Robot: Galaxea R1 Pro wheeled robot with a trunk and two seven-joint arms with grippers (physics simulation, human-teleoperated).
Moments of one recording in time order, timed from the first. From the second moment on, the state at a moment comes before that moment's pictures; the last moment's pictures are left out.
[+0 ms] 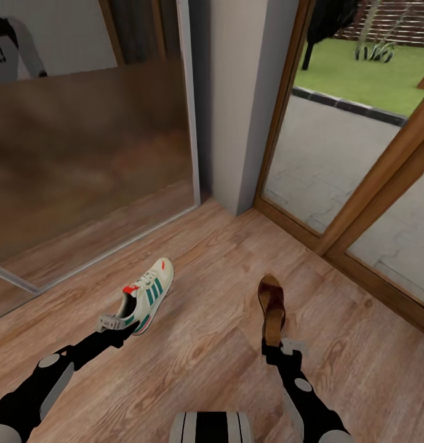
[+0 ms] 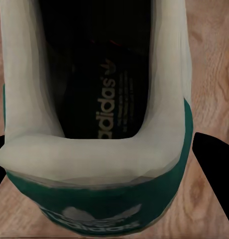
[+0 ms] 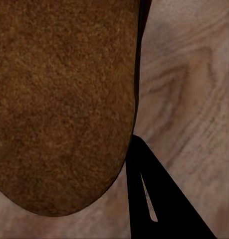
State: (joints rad) left arm -0.48 0.31 -0.08 -0.78 0.30 -0.08 -0.63; right arm -0.50 0.09 -0.17 -0.50 0.08 -0.22 -0.07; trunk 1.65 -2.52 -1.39
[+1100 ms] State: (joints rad) left arm -0.47 0.31 -0.08 -0.63 0.30 -0.18 -0.63; right arm -0.50 0.09 -0.17 -0.50 0.08 -0.22 -0.07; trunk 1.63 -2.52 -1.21
